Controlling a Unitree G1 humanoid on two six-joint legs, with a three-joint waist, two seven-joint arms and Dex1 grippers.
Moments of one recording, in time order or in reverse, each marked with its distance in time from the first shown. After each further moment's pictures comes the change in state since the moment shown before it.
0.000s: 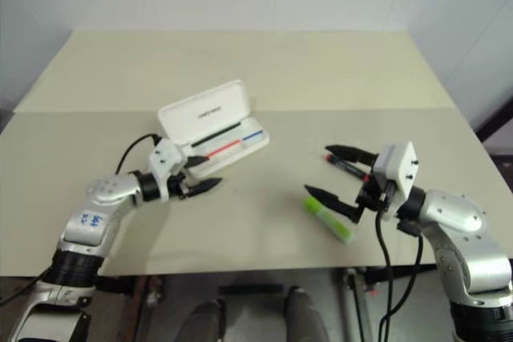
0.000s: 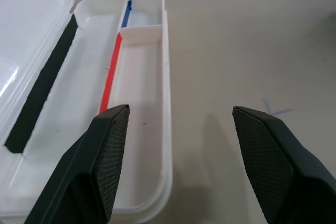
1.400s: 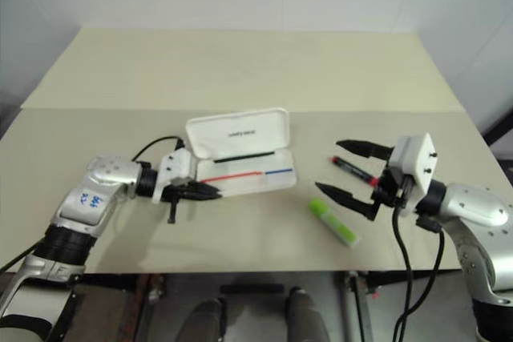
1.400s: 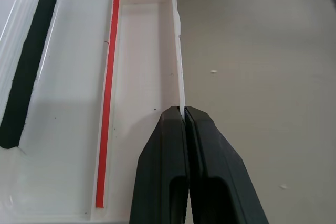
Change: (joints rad) left arm -0.118 0.126 -0.127 0.035 0.019 -0.075 -0.511; right arm 0.013 -0.113 -0.072 0.020 0.043 0.028 0.042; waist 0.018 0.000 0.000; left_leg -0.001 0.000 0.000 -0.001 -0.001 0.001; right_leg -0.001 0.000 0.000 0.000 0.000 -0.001
